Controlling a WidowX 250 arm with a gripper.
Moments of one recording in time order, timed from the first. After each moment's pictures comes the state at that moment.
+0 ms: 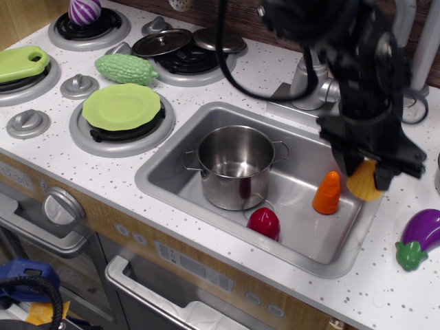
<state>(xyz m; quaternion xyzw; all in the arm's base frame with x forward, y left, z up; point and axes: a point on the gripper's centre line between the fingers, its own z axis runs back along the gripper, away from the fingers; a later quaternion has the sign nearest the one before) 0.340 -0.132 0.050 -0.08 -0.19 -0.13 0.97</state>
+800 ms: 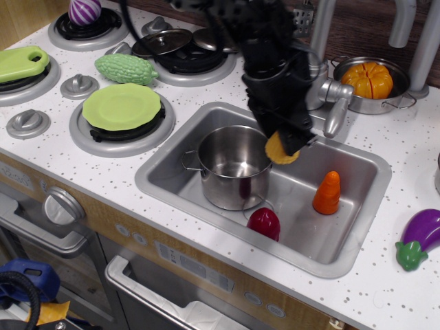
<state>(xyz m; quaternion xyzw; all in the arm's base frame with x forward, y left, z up) 0.337 -0.034 0.045 -0.04 -0.19 -0.25 0.95</state>
